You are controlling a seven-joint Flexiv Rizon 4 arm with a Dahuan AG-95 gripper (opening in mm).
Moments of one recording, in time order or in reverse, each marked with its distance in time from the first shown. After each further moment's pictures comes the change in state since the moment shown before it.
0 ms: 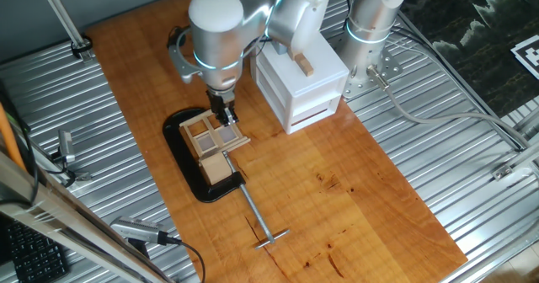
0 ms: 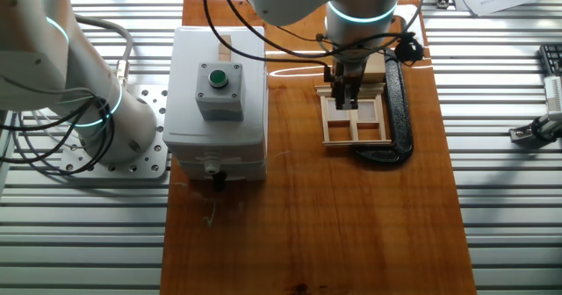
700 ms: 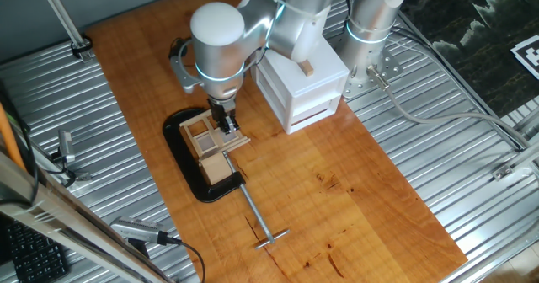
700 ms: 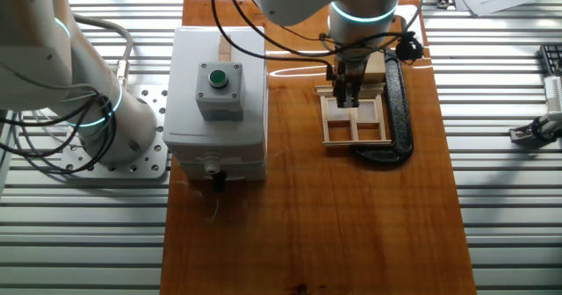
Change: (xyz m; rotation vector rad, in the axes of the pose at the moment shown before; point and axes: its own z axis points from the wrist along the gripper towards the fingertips) arm -0.004 0.007 0.016 0.003 0.000 -0.004
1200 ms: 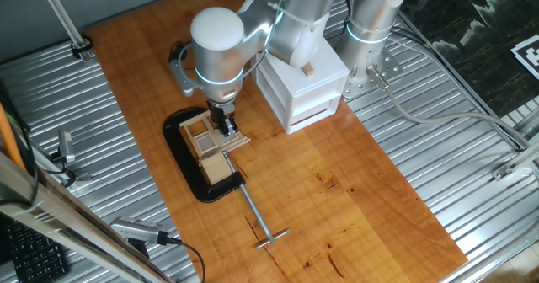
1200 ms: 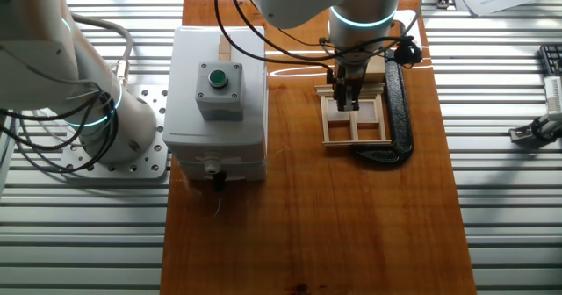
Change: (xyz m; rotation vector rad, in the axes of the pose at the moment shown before) arm -0.002 -0.001 0.009 0.008 0.006 0.004
